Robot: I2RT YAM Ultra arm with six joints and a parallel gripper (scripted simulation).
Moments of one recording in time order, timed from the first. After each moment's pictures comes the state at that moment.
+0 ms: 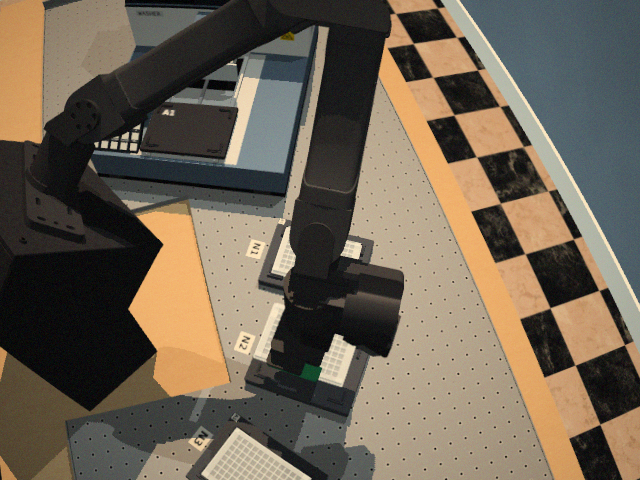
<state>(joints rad) -0.68 2.08 0.91 0.00 -0.78 0.11</state>
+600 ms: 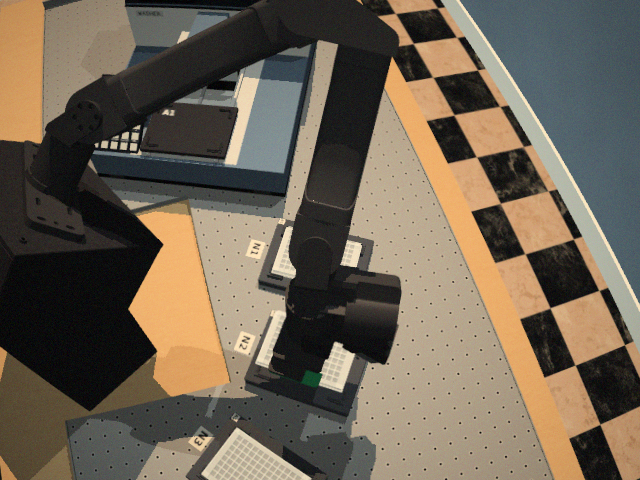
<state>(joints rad) -0.63 2.16 0.94 0.10 -0.76 0.17</state>
